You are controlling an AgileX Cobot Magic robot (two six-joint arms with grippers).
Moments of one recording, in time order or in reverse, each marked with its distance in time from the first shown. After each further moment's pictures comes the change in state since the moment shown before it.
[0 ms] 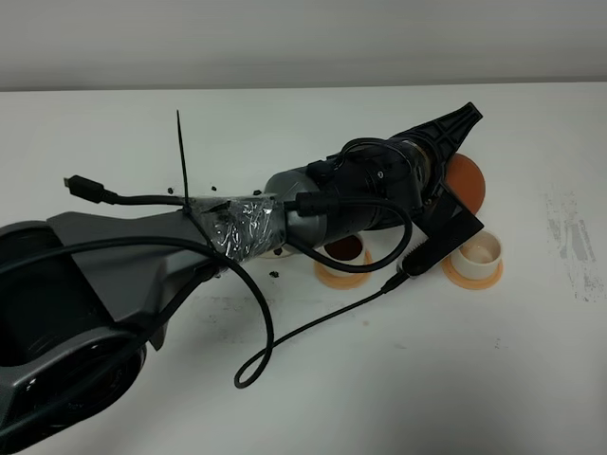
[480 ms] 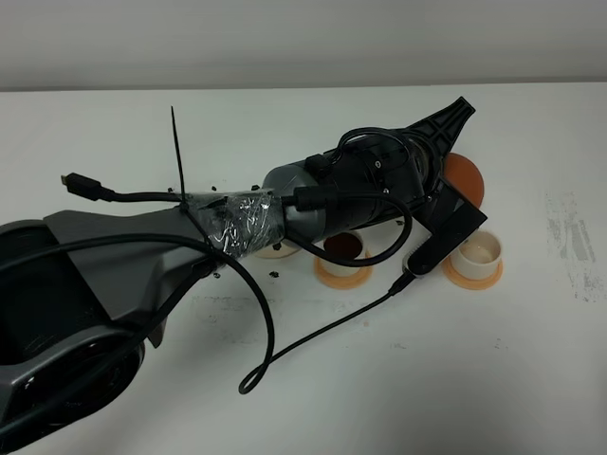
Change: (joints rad) left arm 0.006 -0.001 -0.018 -0.091 0.039 0.000; right arm 0.000 0.000 0.000 0.000 0.000 0.000
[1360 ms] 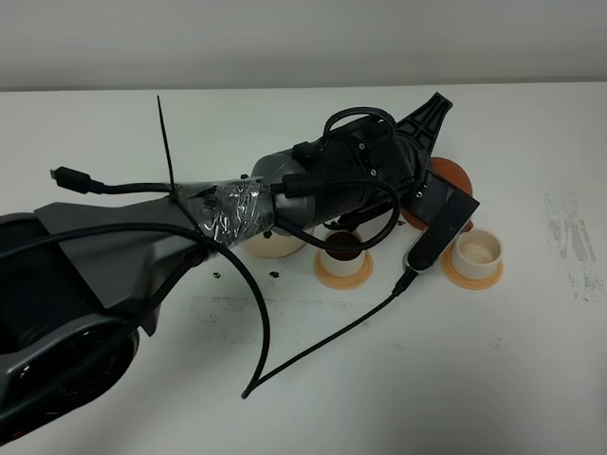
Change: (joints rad) left arm 0.031 -0.002 -0.010 -0.143 0.047 0.000; right arm 0.000 0.000 0.000 0.000 0.000 0.000
